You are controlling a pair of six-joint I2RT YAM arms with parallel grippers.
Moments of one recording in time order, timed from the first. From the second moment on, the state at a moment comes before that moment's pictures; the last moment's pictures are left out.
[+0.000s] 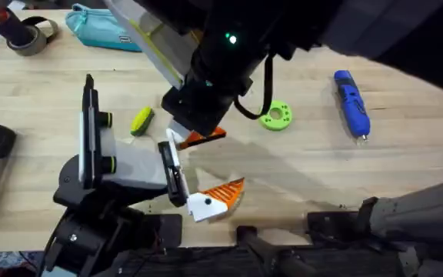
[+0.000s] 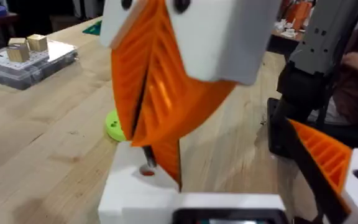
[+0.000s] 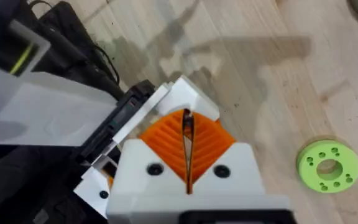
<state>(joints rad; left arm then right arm) -0.32 0.01 0.02 -0.10 0.95 -0.06 1.01 1.75 1.83 -1.31 -0.17 0.04</state>
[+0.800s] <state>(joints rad) -0.32 0.01 0.02 -0.10 0.95 -0.07 1.01 1.75 1.84 -1.30 -0.17 0.04</state>
